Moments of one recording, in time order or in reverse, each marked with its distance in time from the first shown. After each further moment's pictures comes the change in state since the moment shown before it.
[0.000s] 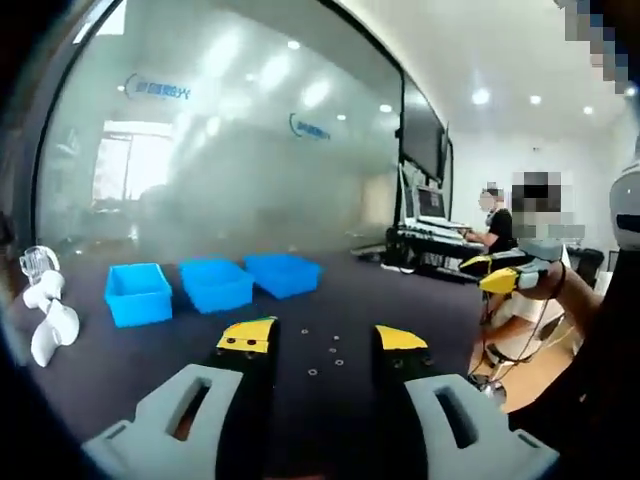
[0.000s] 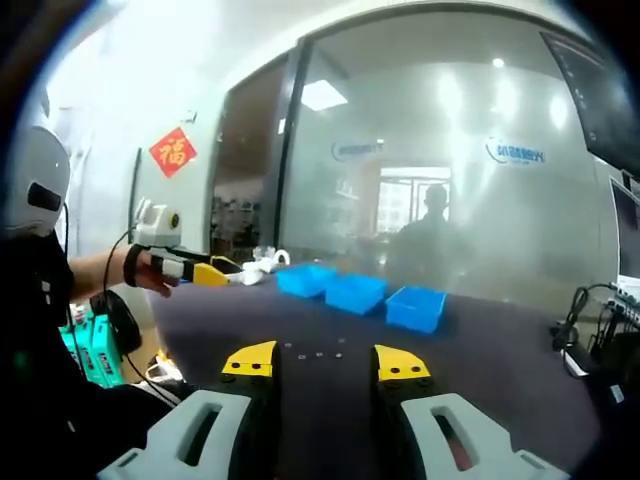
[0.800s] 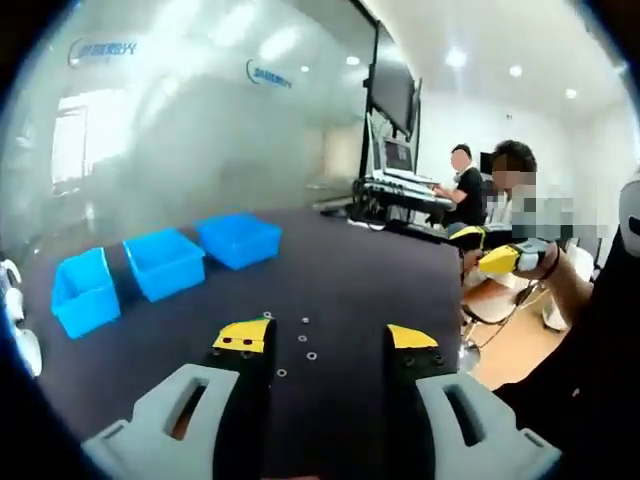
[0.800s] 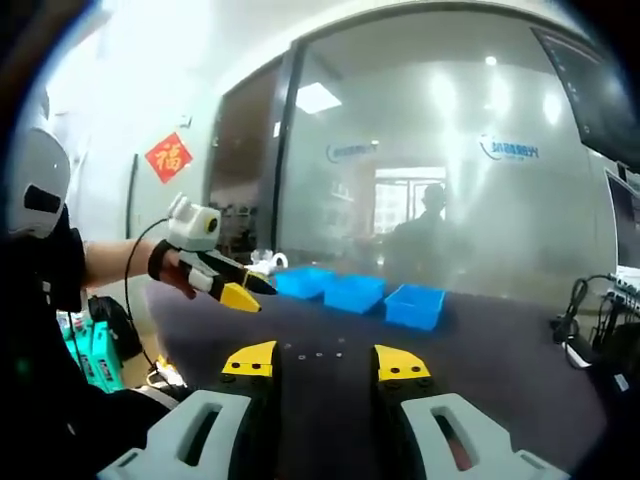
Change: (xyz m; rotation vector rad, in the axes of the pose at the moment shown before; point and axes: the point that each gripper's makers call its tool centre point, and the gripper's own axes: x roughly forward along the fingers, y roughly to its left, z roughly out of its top) left arm 0.069 -0.027 -0.023 0.052 0.239 -0.172; right arm -0.001 0.000 -0.004 0.026 -0.014 -0.012
